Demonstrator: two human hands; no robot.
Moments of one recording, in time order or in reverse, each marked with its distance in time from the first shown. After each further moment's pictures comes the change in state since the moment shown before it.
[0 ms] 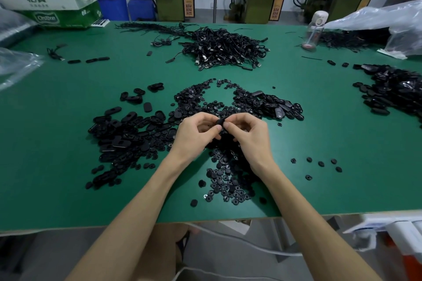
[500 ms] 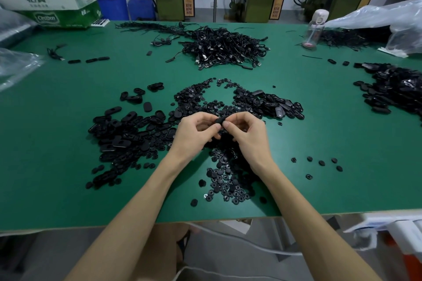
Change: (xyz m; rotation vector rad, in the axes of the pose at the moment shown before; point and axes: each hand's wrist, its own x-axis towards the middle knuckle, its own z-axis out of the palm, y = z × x) left_hand -0.003 0.005 -0.001 -0.052 -0.003 -0.016; right_hand 0.002 0.004 0.003 -0.065 0.006 -0.004
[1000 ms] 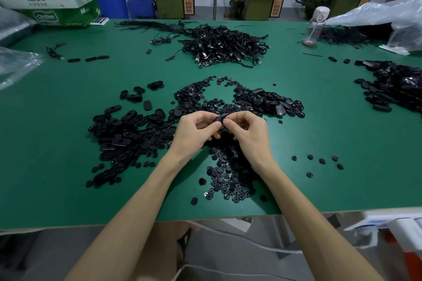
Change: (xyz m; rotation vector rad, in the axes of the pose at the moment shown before) left_hand -0.001 0.003 0.000 -0.020 -0.004 0.001; right_hand -0.001 -0.002 0.000 0.015 0.006 0.034
